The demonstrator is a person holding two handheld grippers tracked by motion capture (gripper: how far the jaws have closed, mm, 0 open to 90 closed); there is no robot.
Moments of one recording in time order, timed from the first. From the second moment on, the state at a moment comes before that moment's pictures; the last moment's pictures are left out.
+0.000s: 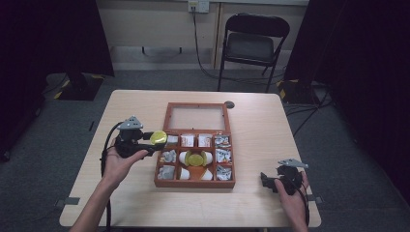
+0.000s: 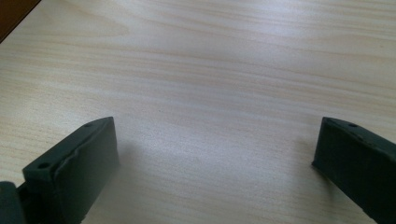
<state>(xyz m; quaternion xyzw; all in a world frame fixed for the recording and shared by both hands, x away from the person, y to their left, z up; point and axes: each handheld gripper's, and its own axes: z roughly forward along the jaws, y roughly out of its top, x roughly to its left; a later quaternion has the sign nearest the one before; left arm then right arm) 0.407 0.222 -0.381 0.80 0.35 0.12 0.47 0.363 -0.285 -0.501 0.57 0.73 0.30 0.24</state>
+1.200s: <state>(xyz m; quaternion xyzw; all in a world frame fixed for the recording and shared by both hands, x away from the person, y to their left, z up) 0.415 0.281 -0.401 0.78 0.43 0.15 0.43 0.363 -0.285 -0.501 0.57 0.73 0.30 0.24</state>
